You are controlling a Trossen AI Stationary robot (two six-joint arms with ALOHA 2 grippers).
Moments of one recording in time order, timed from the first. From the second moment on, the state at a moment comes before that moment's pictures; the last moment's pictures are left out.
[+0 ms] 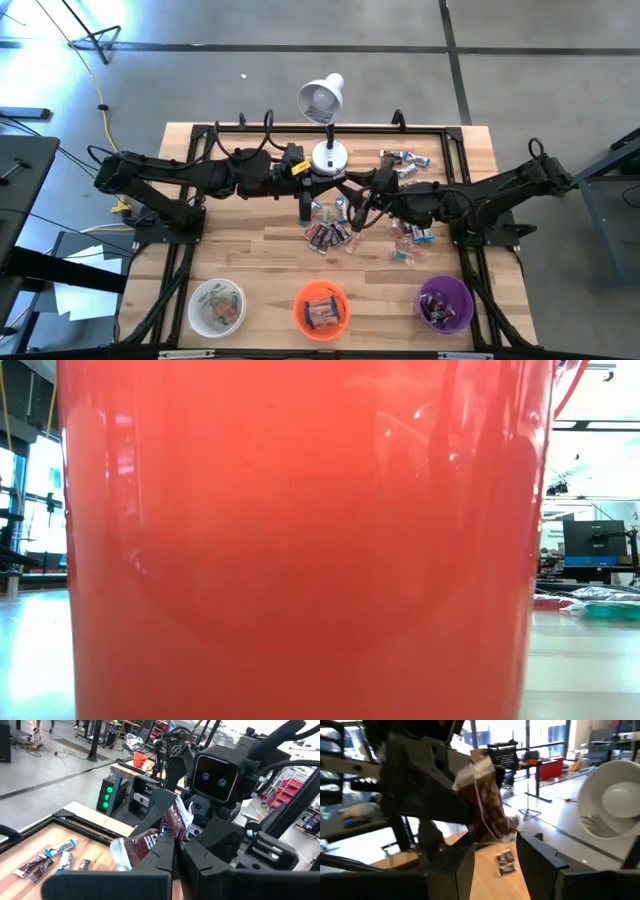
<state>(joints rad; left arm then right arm) -0.10 1.42 1.33 0.03 -0.22 -0.38 0.28 1.33 1.13 0.15 0.75 0.16</state>
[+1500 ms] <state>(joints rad) -0.05 1.41 1.33 0.01 -0.17 -0.35 0.30 1.28 1.13 0.03 0.75 0.12</state>
